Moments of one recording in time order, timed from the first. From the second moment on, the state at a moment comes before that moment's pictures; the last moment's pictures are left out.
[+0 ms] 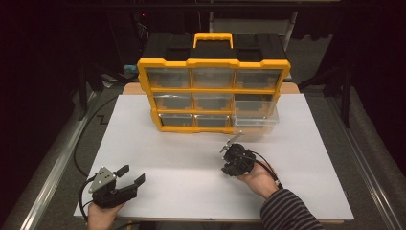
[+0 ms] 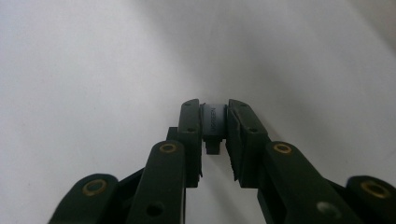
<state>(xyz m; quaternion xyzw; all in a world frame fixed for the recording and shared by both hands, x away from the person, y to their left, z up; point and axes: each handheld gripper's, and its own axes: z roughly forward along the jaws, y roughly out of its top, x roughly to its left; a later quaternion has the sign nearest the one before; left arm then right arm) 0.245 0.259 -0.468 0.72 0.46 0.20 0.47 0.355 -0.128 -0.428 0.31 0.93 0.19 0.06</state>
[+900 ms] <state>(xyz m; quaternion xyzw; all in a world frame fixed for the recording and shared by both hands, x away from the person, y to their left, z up) 0.245 0.259 -0.468 0.72 0.46 0.20 0.47 0.335 -0.191 -0.421 0.36 0.90 0.25 0.06</state>
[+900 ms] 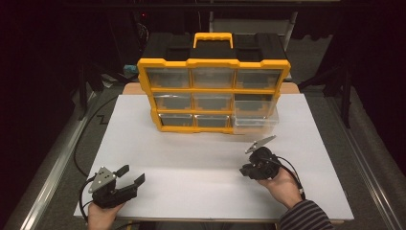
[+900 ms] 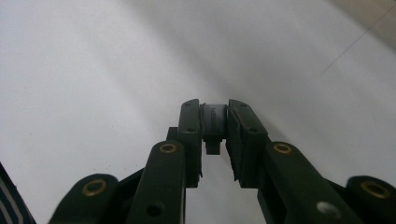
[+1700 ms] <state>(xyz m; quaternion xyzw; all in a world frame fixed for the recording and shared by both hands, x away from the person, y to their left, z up) 0.246 0.260 -0.468 0.72 0.47 0.20 0.47 0.310 -0.251 -0.411 0.41 0.82 0.39 0.08</state>
